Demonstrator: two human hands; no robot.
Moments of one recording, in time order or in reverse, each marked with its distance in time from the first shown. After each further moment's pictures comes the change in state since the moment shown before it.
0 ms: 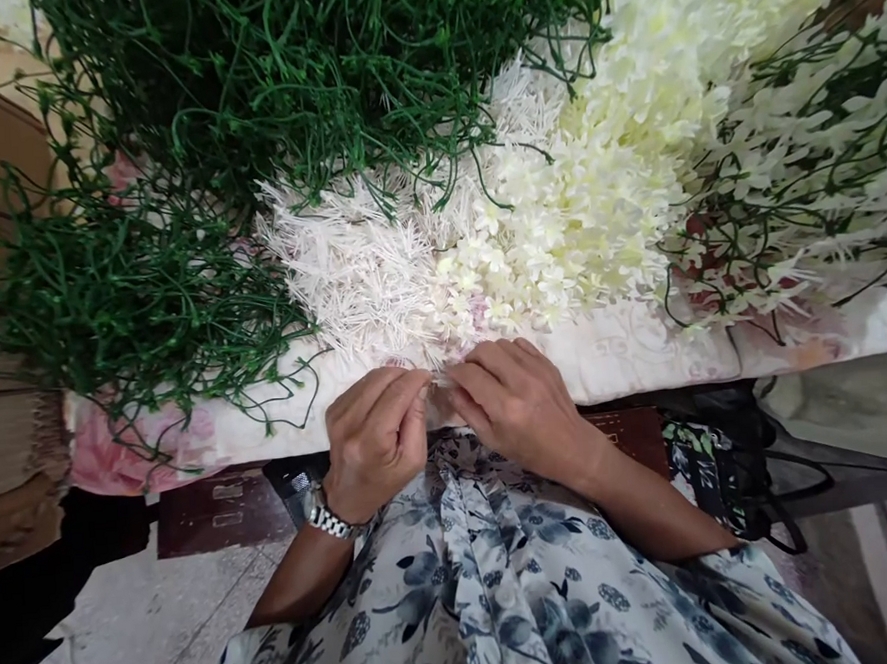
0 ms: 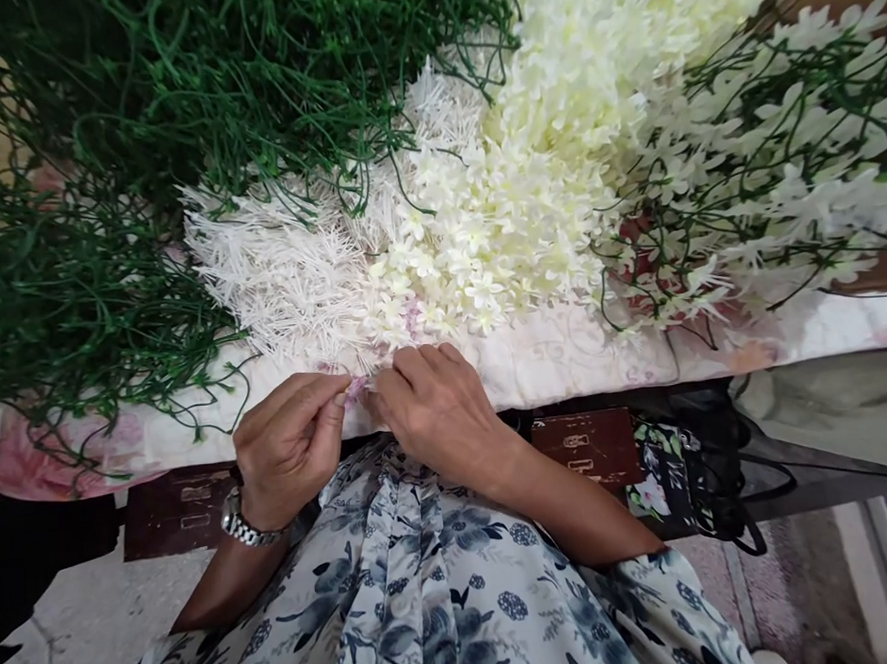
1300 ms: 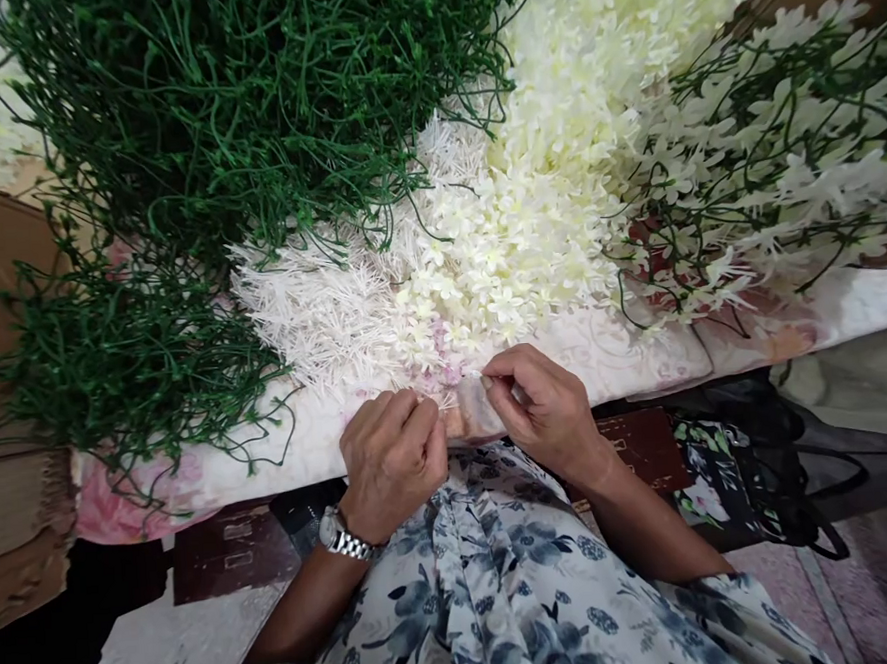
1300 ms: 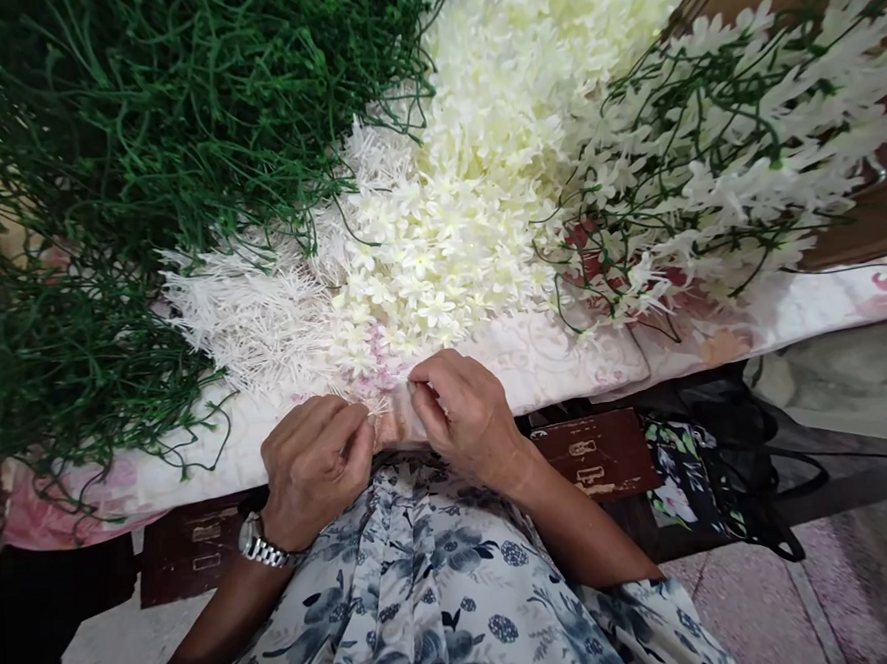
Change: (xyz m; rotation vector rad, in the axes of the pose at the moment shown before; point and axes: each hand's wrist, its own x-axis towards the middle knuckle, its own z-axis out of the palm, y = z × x) left_hand 0.018 0.030 0.022 0.302 -0.221 0.086; right_hand -0.031 0.035 -0.004 0.376 0.283 0.284
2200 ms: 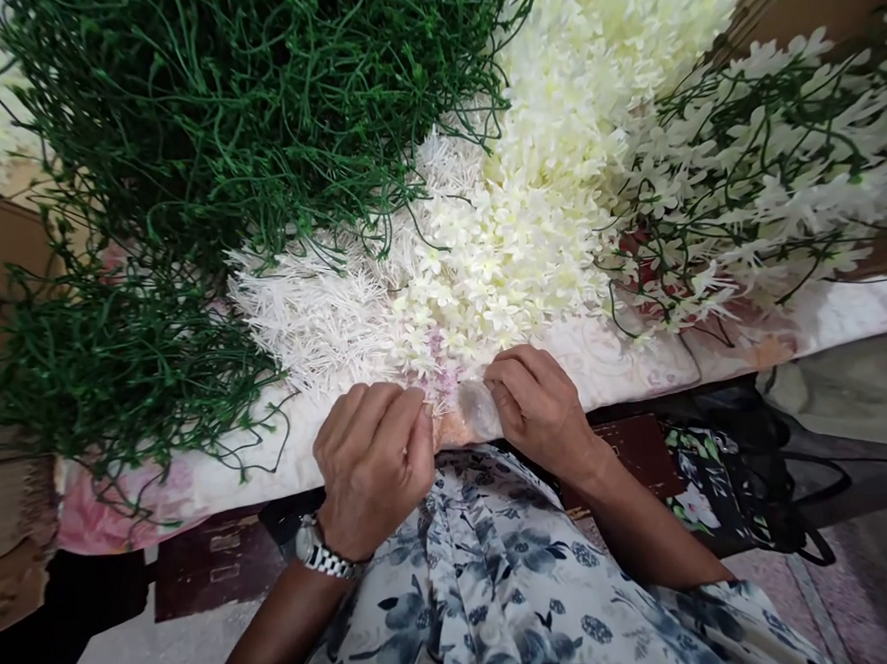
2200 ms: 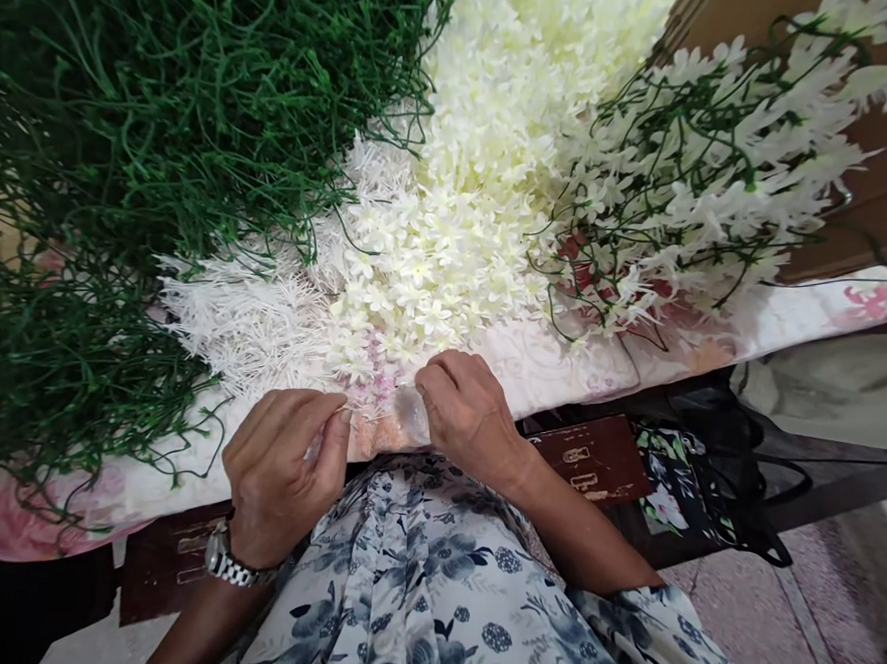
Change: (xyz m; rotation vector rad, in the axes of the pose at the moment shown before) left_hand 0.014 -0.001 -0.018 -0.056 0.133 -0.014; right_hand -0.004 0.012 0.002 -0.237 -0.035 -0.062
